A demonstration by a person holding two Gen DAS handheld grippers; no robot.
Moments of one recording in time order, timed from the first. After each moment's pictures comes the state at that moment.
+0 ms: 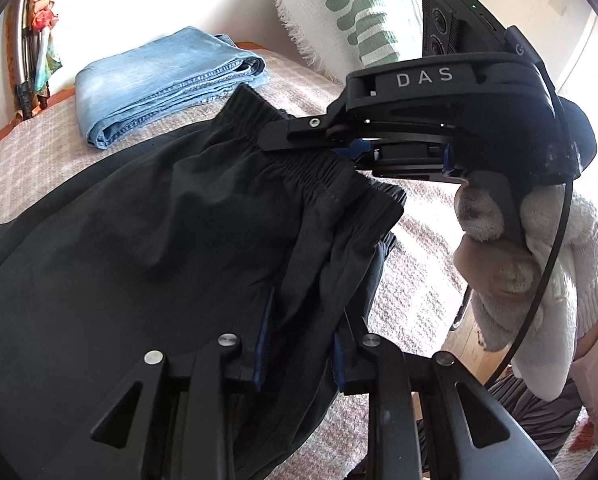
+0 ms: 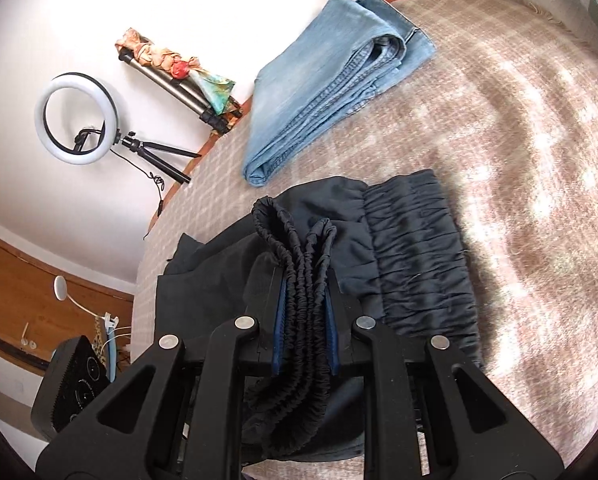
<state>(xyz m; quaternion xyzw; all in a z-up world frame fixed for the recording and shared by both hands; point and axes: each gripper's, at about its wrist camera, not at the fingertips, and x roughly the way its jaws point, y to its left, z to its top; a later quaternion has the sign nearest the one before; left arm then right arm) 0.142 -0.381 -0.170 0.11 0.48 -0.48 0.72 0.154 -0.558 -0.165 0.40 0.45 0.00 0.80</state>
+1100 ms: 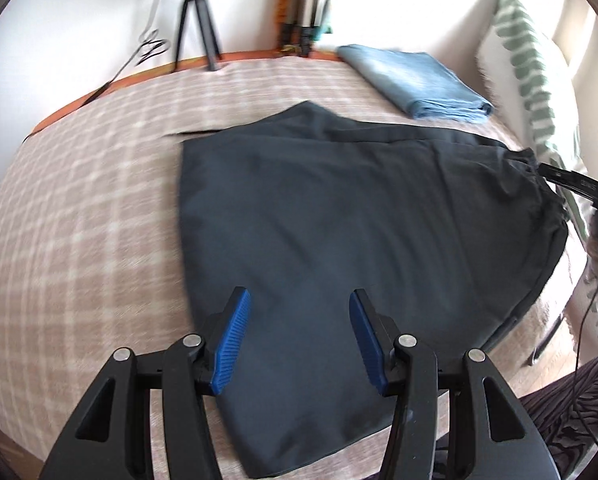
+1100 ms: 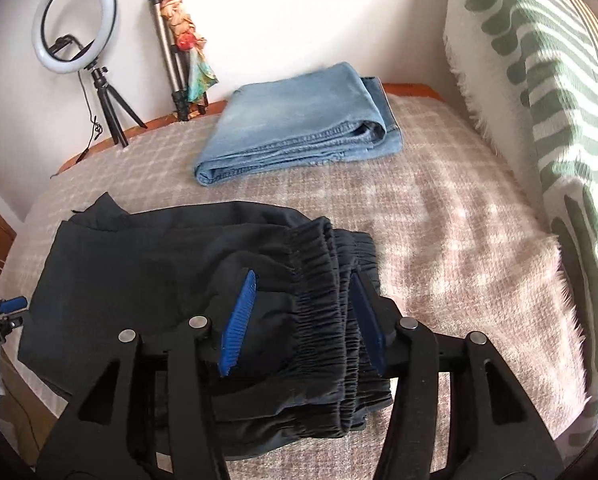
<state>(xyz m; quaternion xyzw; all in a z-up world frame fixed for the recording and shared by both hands) 0.202 -0.124 -0.173 0.06 0.51 -0.25 0.82 0.136 -0.490 -0.110 0.09 0.45 -0.11 0.88</state>
